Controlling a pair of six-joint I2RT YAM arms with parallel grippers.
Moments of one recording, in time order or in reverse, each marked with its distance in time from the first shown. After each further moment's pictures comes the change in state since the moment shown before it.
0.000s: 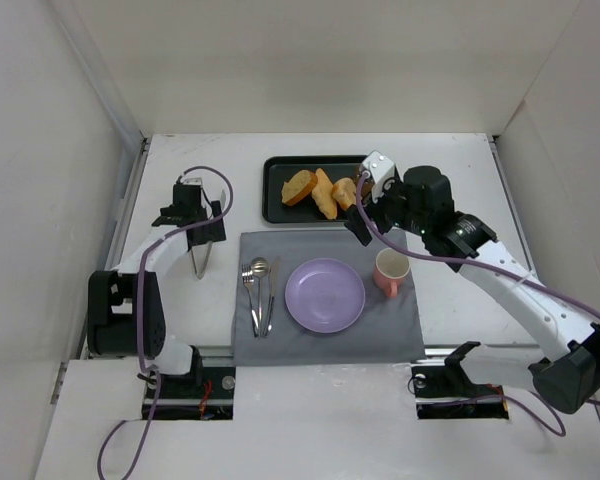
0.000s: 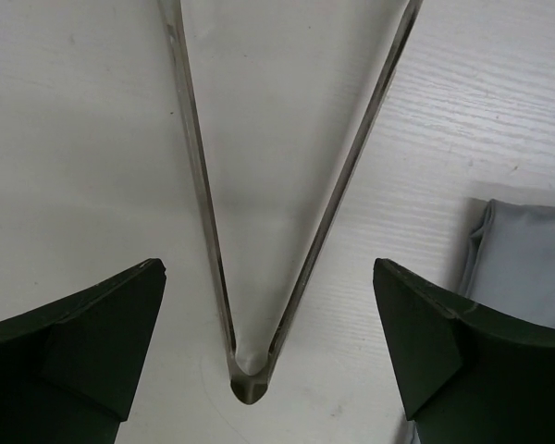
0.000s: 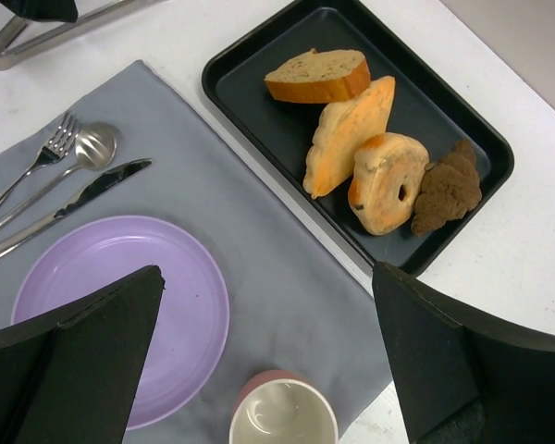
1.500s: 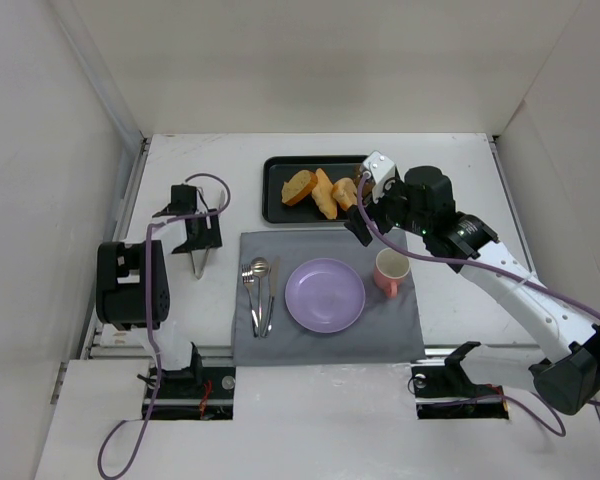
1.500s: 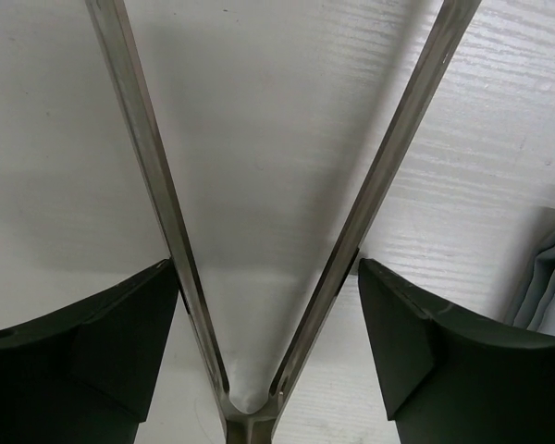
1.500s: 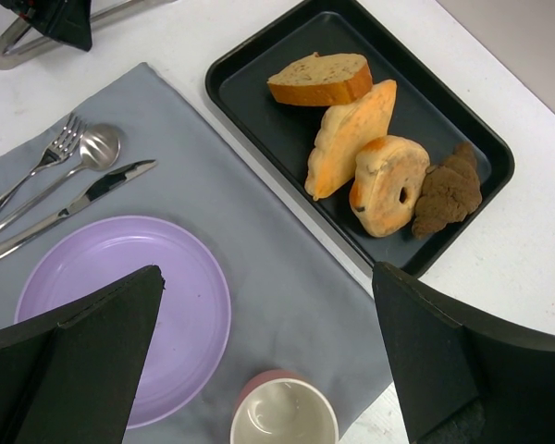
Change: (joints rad) left arm 0.073 0.203 0.054 -0.015 0.116 0.038; right arm 0.000 -0.013 0.000 -0.003 -0.008 -0.002
